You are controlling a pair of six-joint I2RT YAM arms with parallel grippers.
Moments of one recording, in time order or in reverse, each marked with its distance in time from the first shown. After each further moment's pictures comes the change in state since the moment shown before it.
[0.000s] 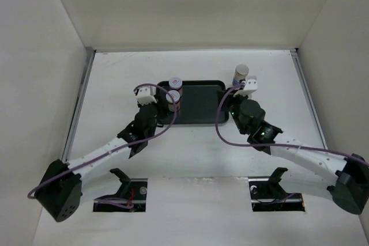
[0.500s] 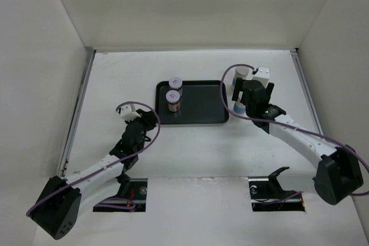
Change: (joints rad) left arm 0.105 -0.227 -0.363 0.258 0.014 -0.142; right arm -0.328 0.096 0.162 -0.461 0.123 0.009
